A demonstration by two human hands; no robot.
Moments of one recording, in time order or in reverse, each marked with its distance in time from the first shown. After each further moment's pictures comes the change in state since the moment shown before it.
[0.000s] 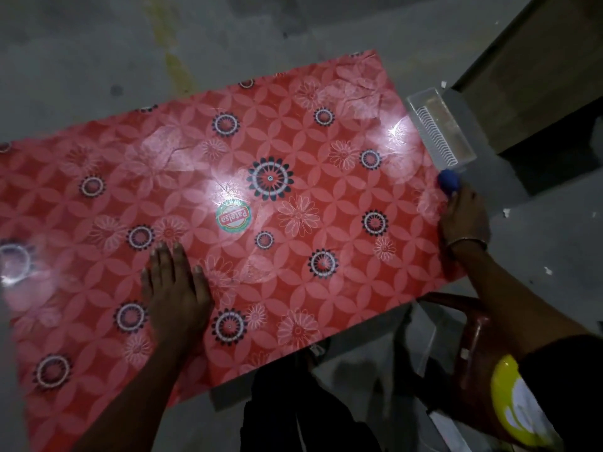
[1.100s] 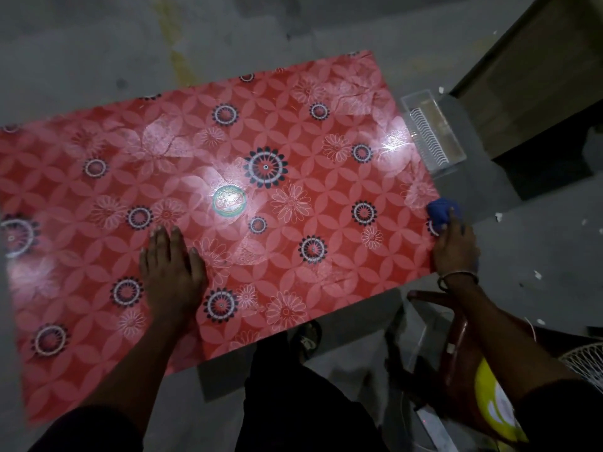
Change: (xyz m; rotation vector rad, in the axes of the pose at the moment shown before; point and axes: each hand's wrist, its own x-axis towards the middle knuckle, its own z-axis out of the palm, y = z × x) left_hand -0.009 0.005 -0.006 -0.047 -0.002 -0.027; right_hand -0.067 0.058 -0.004 -0.043 -0.062 0.025
